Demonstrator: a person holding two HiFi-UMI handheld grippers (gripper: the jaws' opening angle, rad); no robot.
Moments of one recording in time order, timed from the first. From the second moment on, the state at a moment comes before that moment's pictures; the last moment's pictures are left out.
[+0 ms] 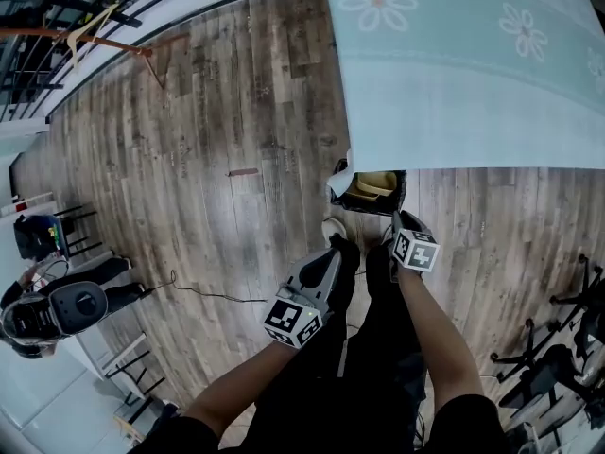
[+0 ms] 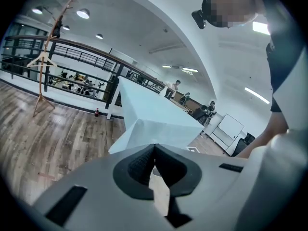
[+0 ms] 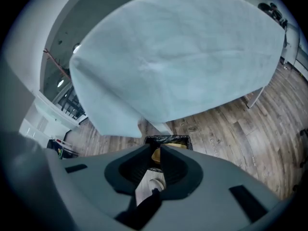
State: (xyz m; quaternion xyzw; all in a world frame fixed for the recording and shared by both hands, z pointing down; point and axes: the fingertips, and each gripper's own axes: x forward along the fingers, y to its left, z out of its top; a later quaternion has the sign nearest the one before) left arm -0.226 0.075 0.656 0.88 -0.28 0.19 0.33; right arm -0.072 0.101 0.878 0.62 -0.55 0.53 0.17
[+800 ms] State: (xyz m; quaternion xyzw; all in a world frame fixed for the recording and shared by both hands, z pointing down) left arm -0.086 0.188 0.510 0.92 -0.26 0.17 0.25; right arm 0.028 0.222 0.521 0.64 -0.71 0.31 0.04
